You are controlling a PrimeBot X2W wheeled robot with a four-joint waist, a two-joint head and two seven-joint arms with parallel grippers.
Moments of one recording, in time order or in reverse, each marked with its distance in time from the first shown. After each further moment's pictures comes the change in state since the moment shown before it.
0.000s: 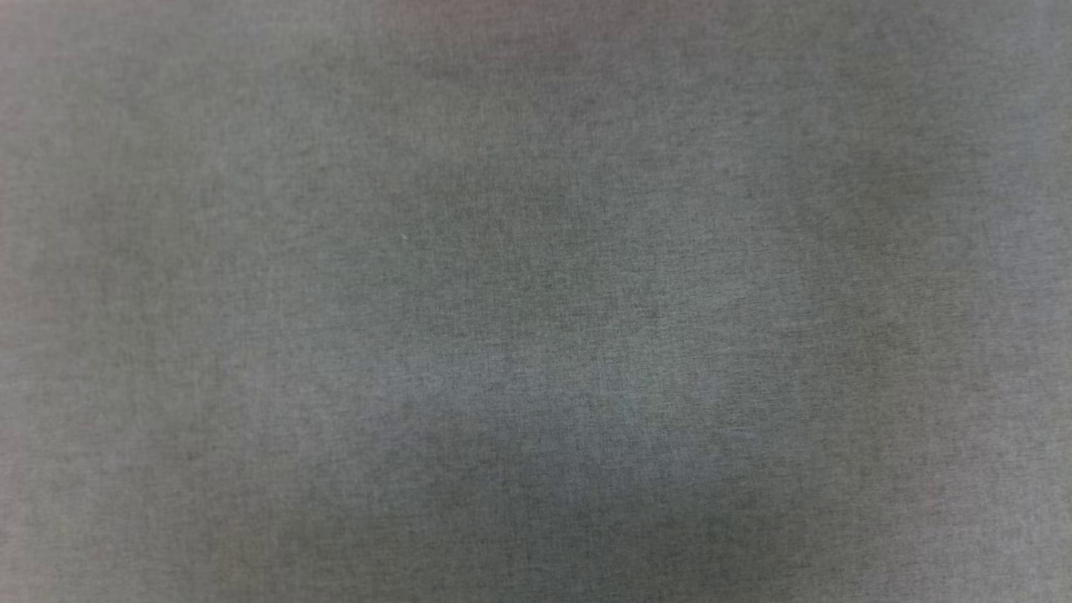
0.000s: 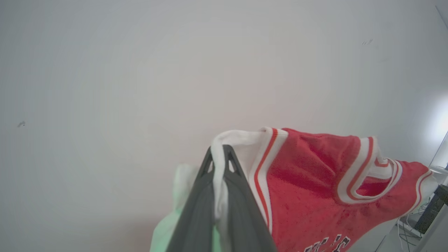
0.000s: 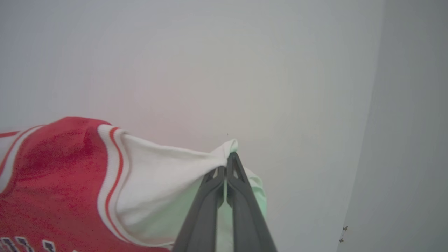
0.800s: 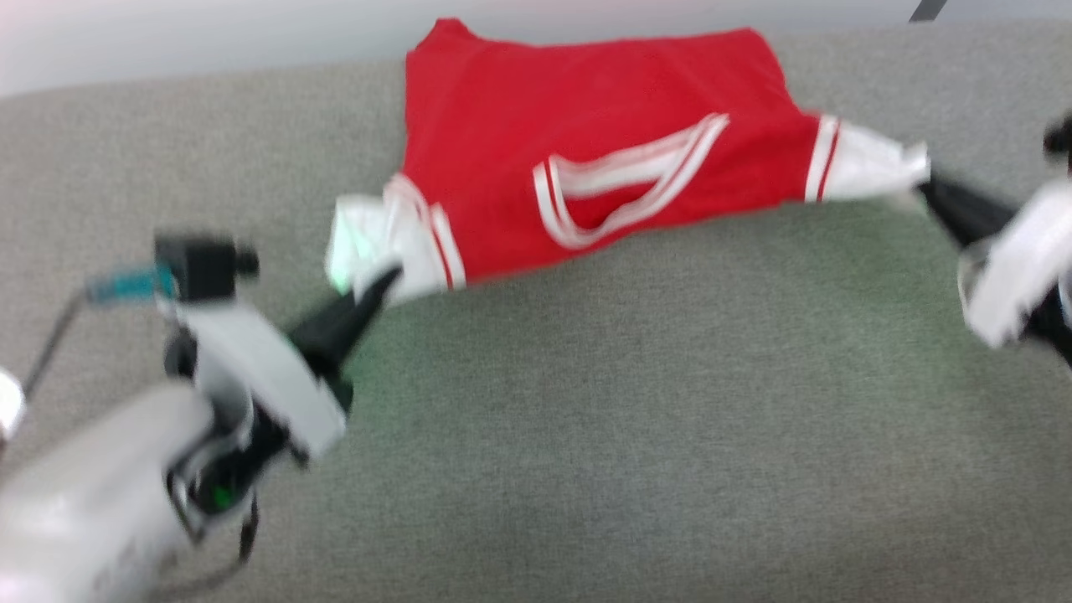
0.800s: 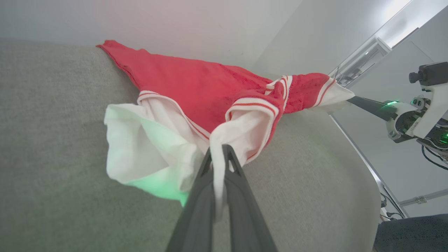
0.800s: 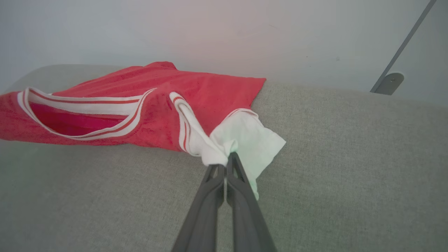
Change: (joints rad) left arm 0.873 0.305 -0.289 -0.674 -0.145 0.000 -0.024; right arm 0.859 -0.358 0.189 -0.722 0.202 0.000 0.248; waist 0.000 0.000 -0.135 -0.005
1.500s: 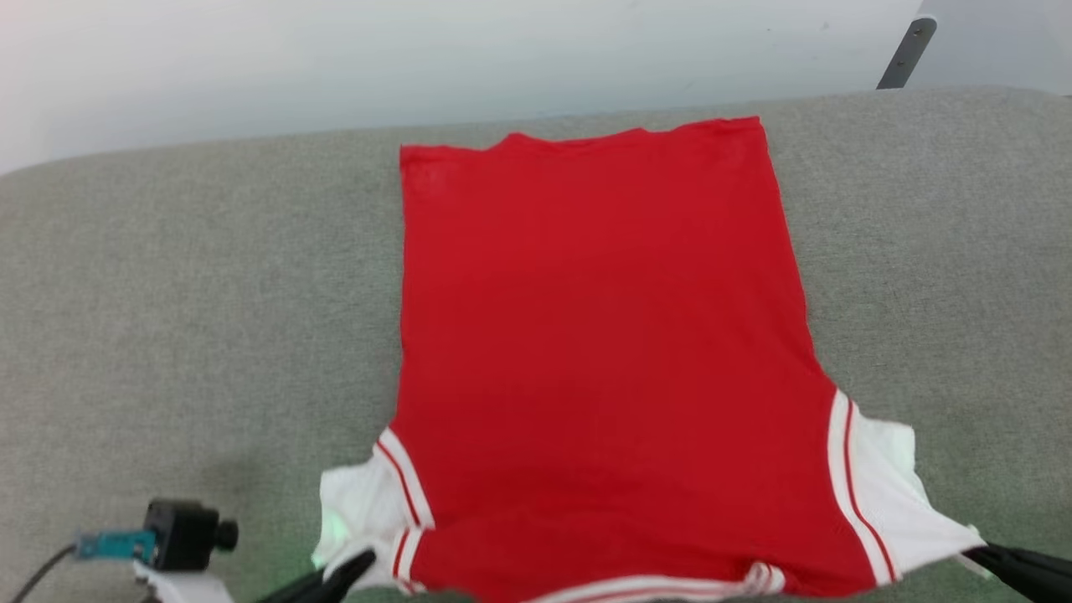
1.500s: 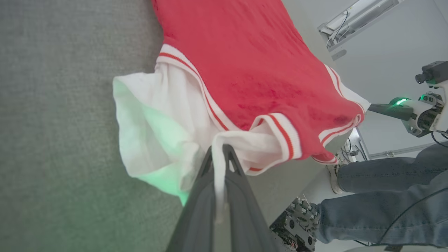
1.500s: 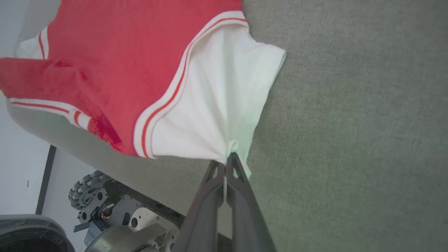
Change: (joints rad) left arm 0.422 0.270 -0.088 -0.327 -0.005 0.000 -0.030; right arm 0.707 -0.466 -0.101 -0.602 0.200 0.000 0.138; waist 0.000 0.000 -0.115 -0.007
